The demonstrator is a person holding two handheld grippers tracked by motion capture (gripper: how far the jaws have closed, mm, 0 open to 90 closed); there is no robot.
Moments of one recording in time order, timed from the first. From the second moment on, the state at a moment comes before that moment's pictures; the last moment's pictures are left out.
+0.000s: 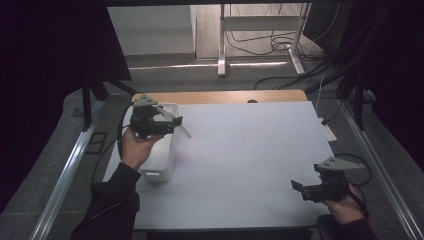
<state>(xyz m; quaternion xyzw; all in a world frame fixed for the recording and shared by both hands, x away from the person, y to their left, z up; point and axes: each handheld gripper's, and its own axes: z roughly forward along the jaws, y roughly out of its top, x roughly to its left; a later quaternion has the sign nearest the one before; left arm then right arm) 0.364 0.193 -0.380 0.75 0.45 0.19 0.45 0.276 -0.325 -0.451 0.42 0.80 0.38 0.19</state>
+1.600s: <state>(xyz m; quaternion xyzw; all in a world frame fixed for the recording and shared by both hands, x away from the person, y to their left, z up) 0.413 0.222 -0.386 0.70 0.56 0.24 0.37 0.274 -0.322 -0.451 0.40 0.81 0.38 0.19</state>
